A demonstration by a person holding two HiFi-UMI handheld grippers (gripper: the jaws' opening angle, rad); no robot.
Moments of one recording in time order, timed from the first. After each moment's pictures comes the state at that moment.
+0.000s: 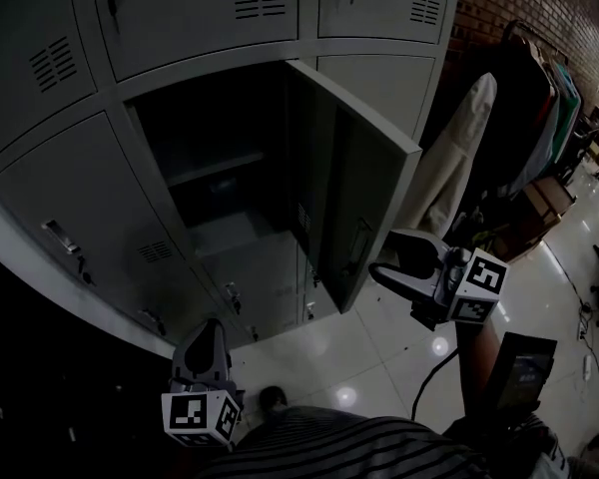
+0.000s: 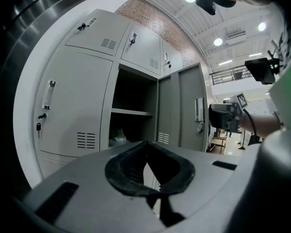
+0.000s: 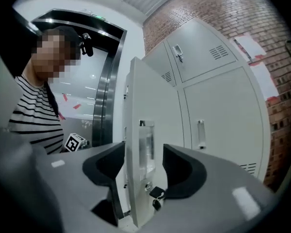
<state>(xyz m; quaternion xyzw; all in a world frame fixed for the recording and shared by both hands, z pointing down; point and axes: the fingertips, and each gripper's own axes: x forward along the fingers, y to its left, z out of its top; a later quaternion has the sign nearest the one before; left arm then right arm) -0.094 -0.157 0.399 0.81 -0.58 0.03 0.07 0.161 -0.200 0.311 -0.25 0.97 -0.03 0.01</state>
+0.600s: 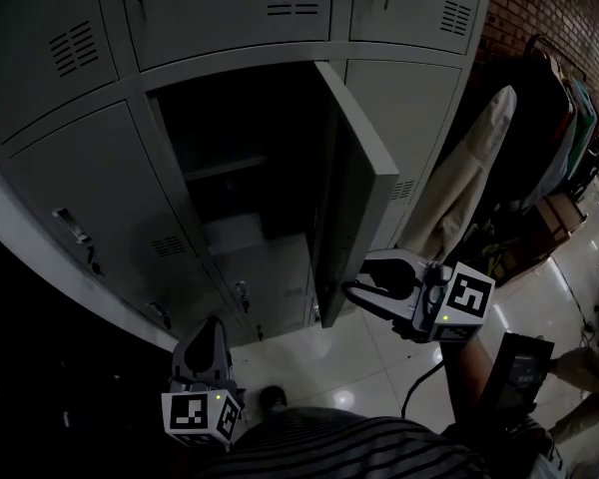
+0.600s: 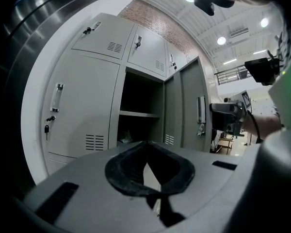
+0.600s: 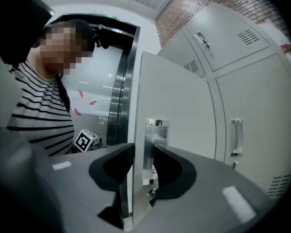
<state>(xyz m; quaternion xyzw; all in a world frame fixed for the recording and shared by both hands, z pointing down) -0.113 -0.161 0.397 0.79 -0.60 0.02 0.07 0.082 -0.181 0.311 -0.15 0.99 -0.01 -0.01</state>
